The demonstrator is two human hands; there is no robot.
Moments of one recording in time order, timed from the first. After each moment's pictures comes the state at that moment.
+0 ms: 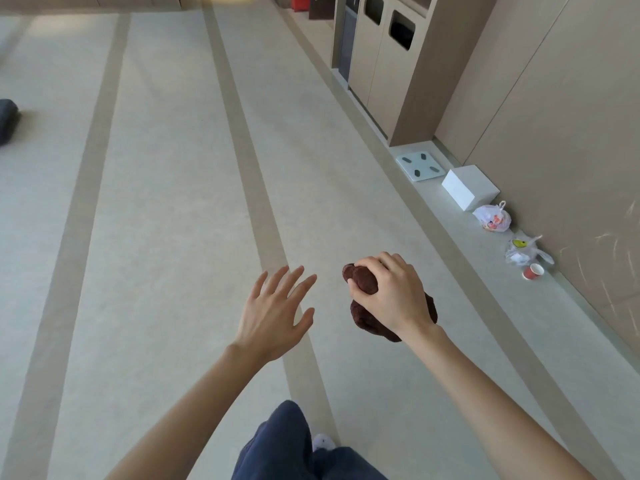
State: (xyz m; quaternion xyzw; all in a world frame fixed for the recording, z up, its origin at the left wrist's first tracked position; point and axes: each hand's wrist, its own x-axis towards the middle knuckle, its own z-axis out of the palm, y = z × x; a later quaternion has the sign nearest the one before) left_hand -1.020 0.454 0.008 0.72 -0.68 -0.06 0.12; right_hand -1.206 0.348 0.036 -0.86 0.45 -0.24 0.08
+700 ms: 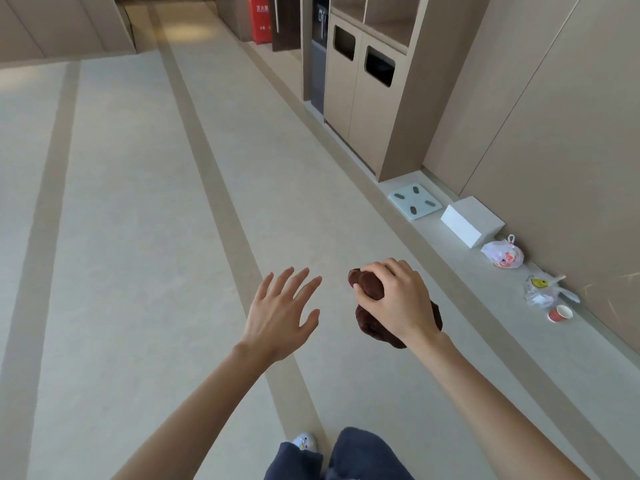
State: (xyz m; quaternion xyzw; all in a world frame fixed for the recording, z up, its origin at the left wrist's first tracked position) left_hand -0.827 0.108 0.018 0.67 -0.73 -0.05 0.12; right_hand -1.027 0.039 0.046 -0.82 0.50 -0.27 0.06
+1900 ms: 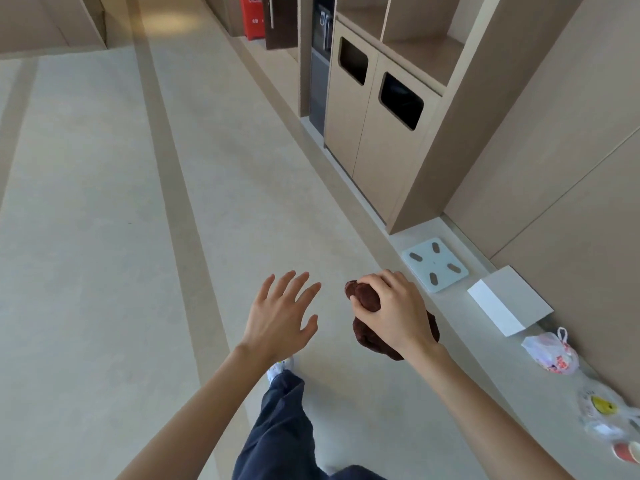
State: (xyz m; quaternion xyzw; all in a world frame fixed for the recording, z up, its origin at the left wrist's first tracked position) left_hand -0.675 -0.478 -0.003 0.66 -0.75 -0.03 0.08; right_hand -0.874 -0.538 0.017 -0.83 0.50 -0.22 0.09
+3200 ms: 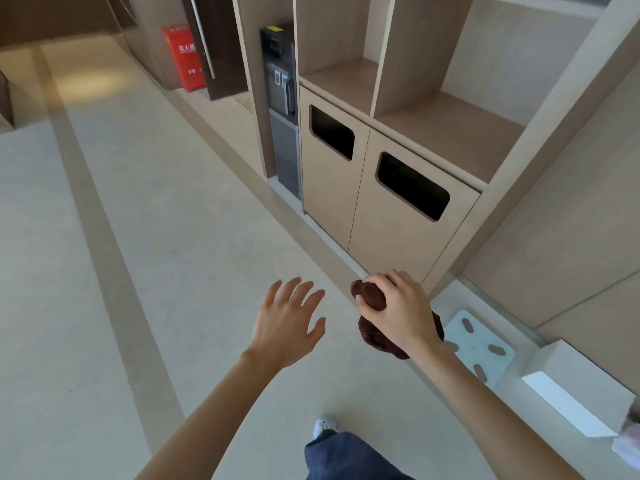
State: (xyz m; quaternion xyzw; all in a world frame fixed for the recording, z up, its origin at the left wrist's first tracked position) left_hand -0.446 -1.053 0.010 0.57 -0.81 0.04 0.13; right_hand -0.651 -1.076 0.032 -0.76 0.60 -0.26 0.06
